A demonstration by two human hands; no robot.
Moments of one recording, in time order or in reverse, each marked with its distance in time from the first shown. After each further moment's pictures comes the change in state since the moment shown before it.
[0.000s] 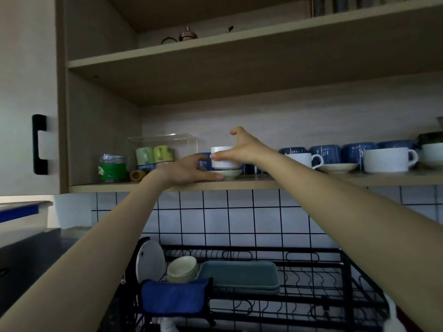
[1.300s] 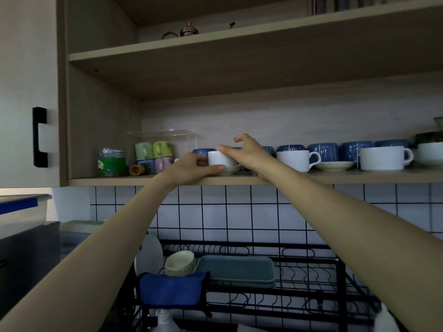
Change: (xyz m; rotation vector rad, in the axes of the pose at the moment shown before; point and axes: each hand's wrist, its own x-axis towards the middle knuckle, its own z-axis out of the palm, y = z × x) left_hand 0.001 -0.002 0.022 -0.166 0.204 0.029; right_hand -0.017 0.023 0.012 0.148 0.075 0.016
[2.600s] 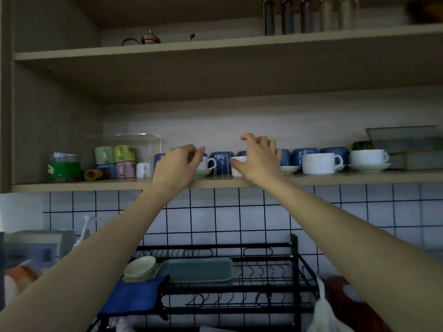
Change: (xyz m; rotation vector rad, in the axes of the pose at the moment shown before) left_hand -0.012 0.082 0.064 0.243 0.516 0.245; right_hand -0.054 0.048 -0.095 -0.698 0.392 -0.122
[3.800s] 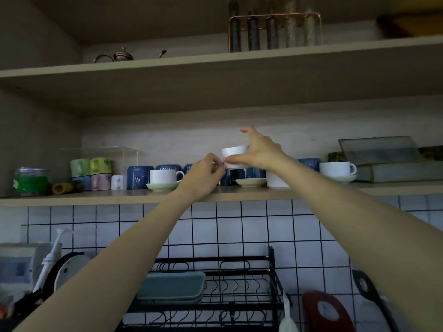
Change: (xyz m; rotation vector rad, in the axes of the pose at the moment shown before) left_hand 0.027 0.103 0.087 -0.242 -0.271 -0.077; right_hand 0.052 0.086 -0.068 0.176 -0.227 0.039
